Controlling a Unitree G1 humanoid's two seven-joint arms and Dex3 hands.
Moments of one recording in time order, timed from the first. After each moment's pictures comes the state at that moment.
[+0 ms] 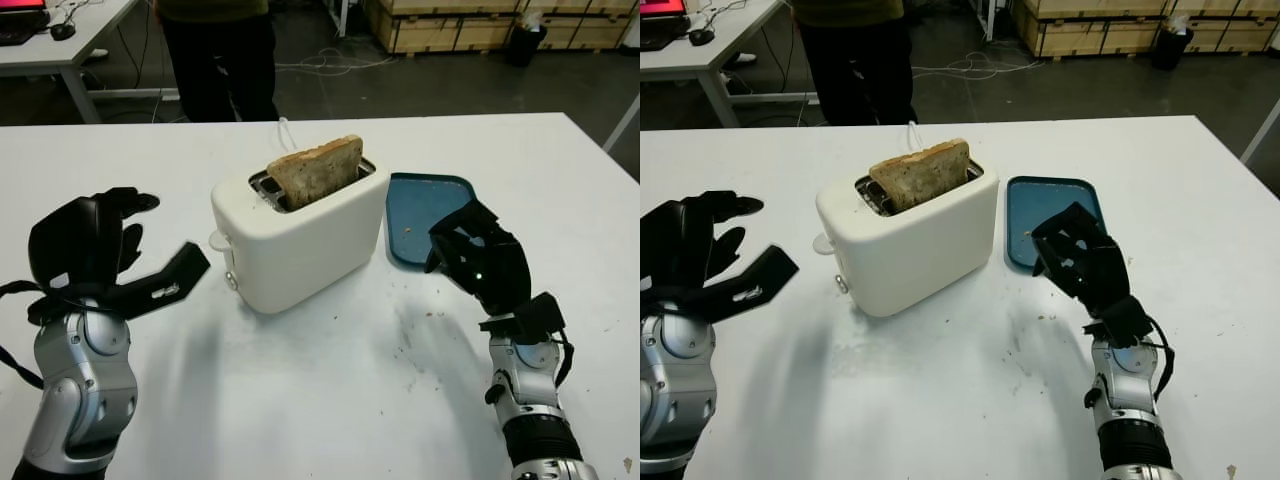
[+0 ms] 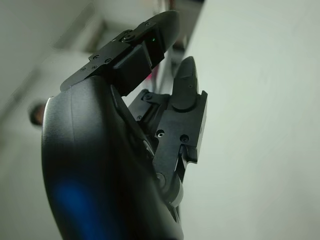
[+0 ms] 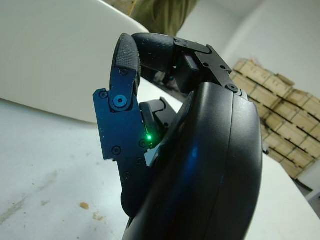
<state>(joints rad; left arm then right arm) 0.00 0.48 -0.04 -0.51 0.74 0.37 0.05 -0.21 -0.19 -0.14 0.48 0.18 -0.58 0.38</state>
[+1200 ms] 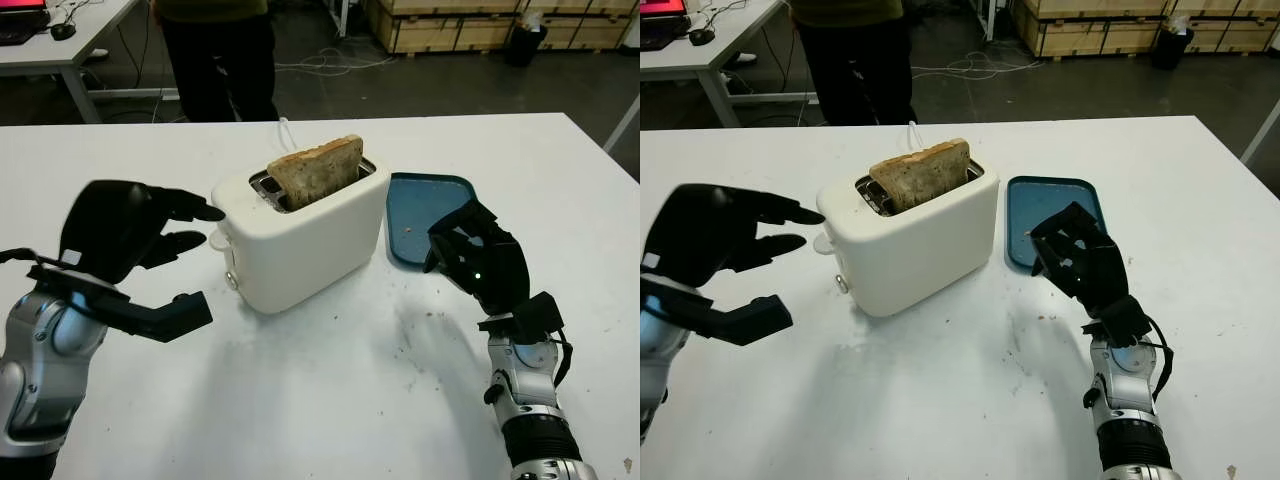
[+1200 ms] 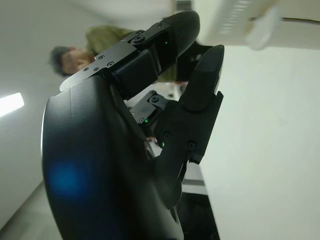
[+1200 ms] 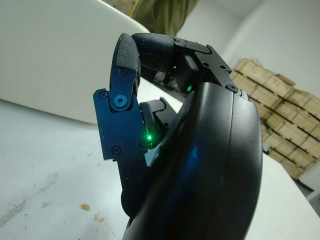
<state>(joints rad) -0.05 0.57 0.08 -0.48 0.64 -0.02 -0.12 -0.21 -0.19 -0.14 0.49 0.18 -0.57 0.37</state>
